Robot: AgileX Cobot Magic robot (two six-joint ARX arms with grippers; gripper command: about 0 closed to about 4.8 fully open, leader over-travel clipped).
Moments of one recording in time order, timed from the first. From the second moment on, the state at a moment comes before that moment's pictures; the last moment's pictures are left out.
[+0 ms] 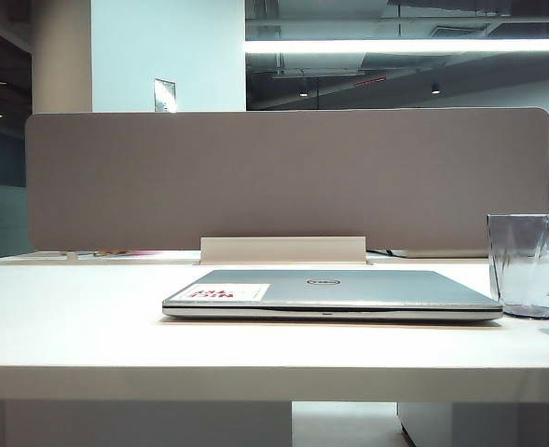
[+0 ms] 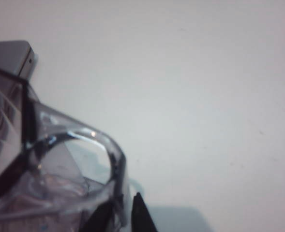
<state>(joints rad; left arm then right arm) -0.53 0.47 0.60 -0.36 -0.25 0.15 -0.10 1.49 0.47 0.55 -0.03 0.03</state>
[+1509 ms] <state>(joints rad) -0.53 0.44 0.52 -0.33 -0.24 0.13 -0.09 0.45 0.01 0.35 -0.08 0.21</state>
